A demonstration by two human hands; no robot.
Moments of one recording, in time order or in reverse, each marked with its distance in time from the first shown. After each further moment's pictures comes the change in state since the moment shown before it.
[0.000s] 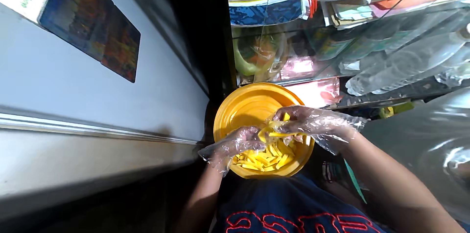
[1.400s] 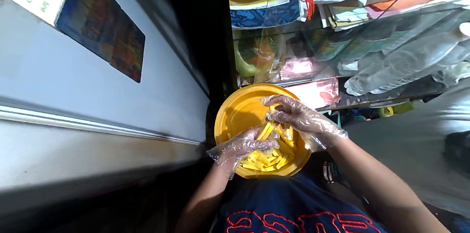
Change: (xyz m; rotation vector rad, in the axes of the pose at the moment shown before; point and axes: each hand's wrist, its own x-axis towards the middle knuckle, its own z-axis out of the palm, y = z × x) left_hand 0.004 0.004 0.020 -0.245 -0.020 -0.030; right_hand 0.021 0.023 0.013 0.026 0.223 -0.314
